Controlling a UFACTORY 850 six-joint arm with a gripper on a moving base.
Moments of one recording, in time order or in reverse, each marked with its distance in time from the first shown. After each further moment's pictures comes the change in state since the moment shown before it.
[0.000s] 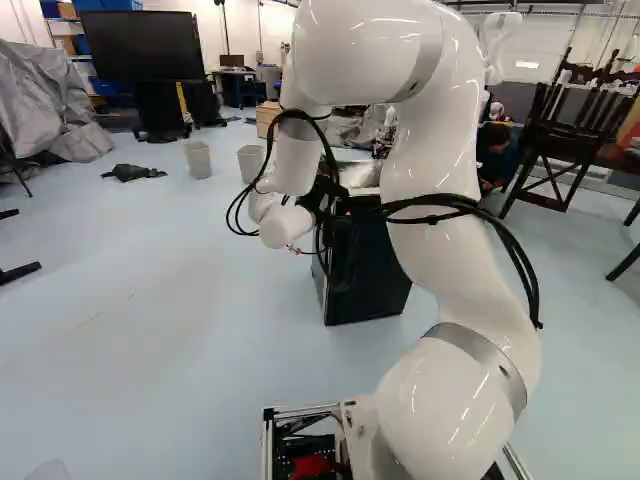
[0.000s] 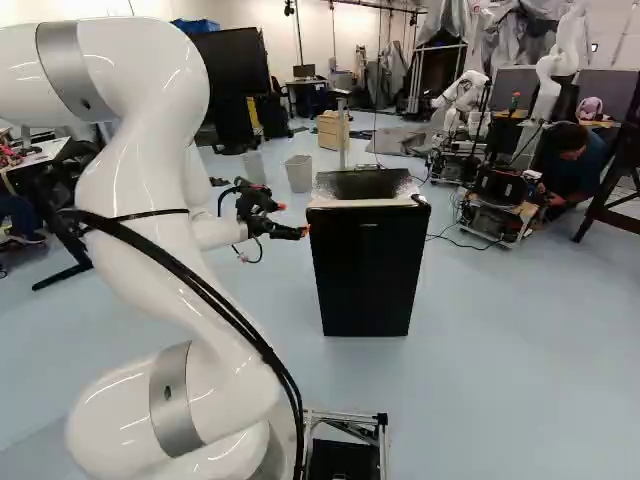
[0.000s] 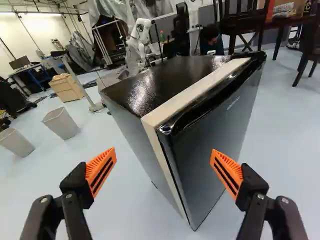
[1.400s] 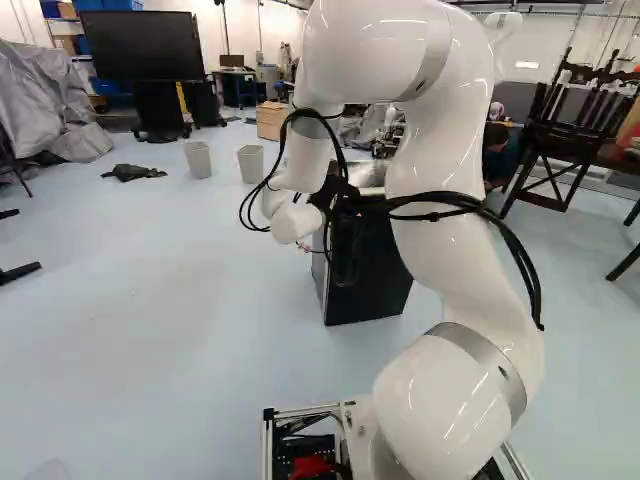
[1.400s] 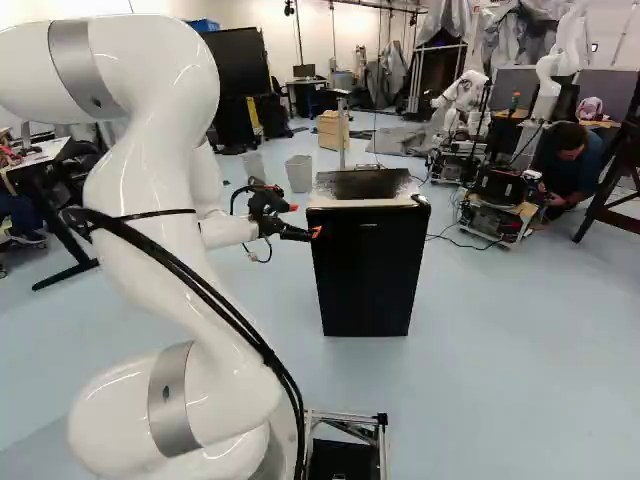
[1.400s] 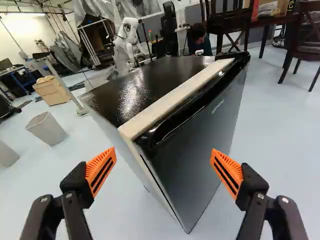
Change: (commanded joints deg) arm -3.9 0.4 0.6 0.0 -1.3 0.0
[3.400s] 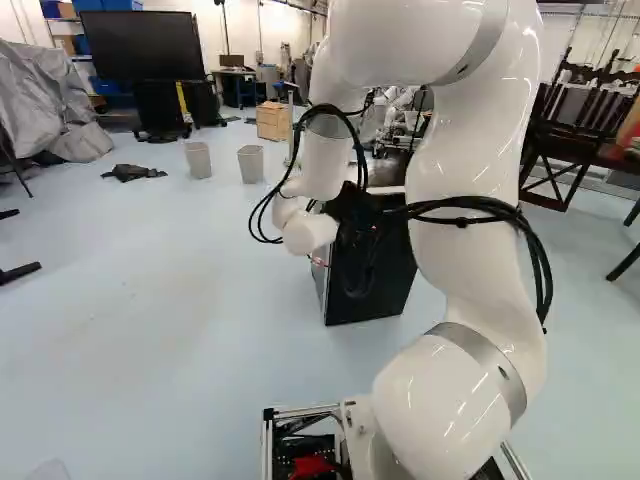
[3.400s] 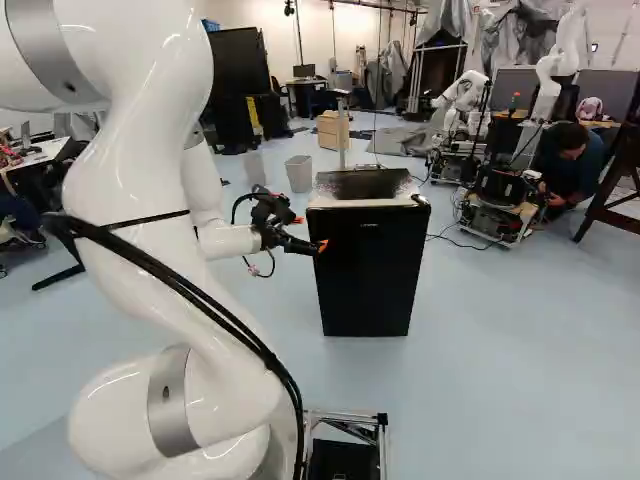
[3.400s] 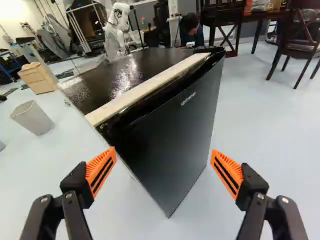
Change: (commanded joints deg) arm 0.4 6.9 10.2 0.5 -1.9 0.0
